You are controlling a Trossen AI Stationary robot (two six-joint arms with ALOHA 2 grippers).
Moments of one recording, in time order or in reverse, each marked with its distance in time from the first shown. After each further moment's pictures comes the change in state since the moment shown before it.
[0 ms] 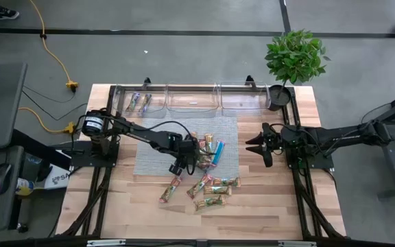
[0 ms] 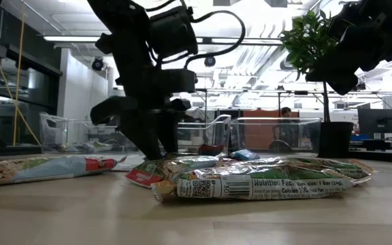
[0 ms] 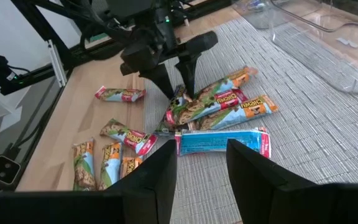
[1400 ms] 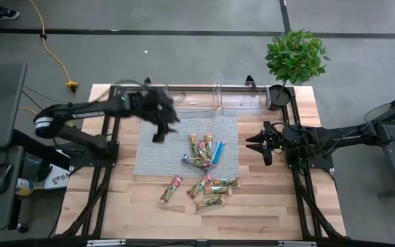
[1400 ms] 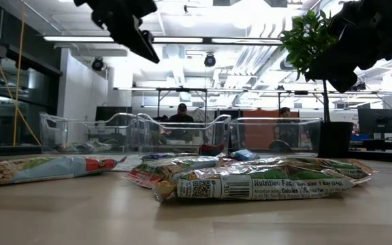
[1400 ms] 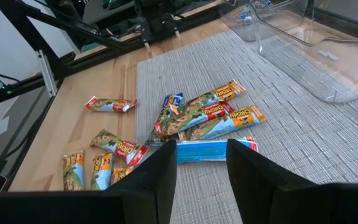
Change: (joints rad) left arm 0.315 -0.578 0.000 -0.232 0.245 -0.010; right arm 0.000 -0.021 0.000 0.003 0.053 -0.010
